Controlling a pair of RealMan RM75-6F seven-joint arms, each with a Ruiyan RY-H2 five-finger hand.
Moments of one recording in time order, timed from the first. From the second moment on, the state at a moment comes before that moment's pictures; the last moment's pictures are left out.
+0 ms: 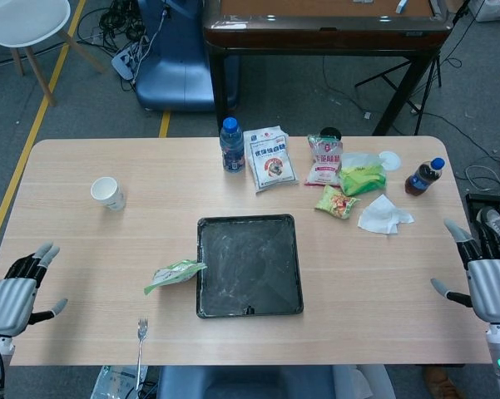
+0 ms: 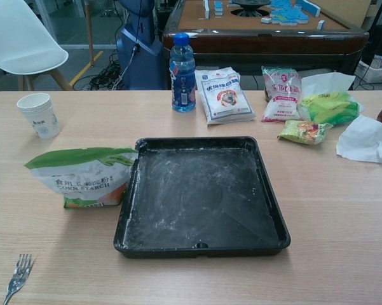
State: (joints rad) left arm -0.14 -1.15 -0.04 -1.56 1.51 1.40 0.00; right arm 0.08 -1.07 0.10 -1.64 -1.50 1.52 -0.09
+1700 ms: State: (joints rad) left arm -0.50 -1.66 -0.02 -1.05 1.59 1.07 -0.50; right arm 0.04 -1.04 0.11 -1.66 -1.44 1.55 -0.09
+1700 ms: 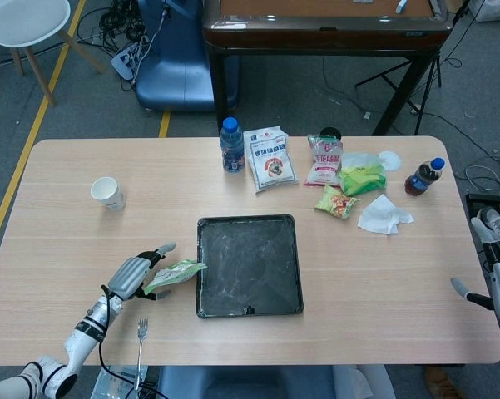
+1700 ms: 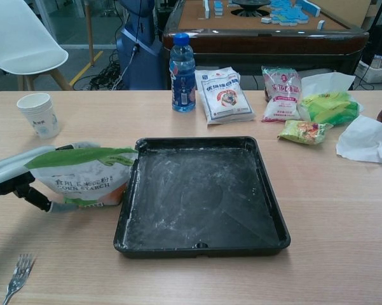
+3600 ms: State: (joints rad) left arm -0.73 -1.57 0.00 -1.11 1.68 1.08 -0.11; right arm 0.03 -1.07 0.12 -1.61 -1.47 1.58 -0.04
